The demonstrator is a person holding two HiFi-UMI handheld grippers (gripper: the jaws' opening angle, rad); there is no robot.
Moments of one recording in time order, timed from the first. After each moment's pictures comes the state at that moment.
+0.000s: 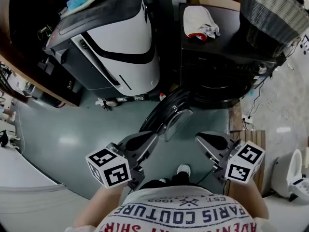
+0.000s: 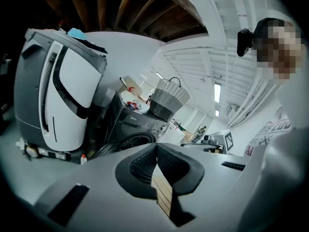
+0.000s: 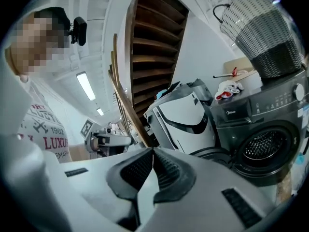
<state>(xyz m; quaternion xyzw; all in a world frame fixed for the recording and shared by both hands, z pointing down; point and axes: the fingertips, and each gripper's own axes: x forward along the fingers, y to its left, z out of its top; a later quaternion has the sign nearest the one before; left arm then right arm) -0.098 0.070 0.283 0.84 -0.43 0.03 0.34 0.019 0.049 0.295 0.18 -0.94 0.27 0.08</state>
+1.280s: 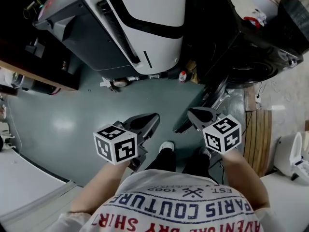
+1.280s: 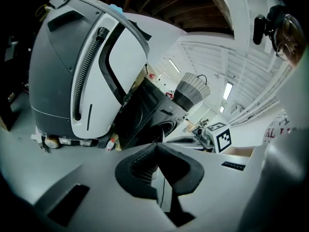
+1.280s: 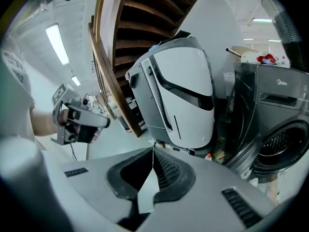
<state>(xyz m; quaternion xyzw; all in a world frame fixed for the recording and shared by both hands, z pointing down) -0.354 0.038 0.408 0.80 -0.40 0.09 0.43 -0.255 0.001 0.459 0.25 -0.89 0.26 0.27</state>
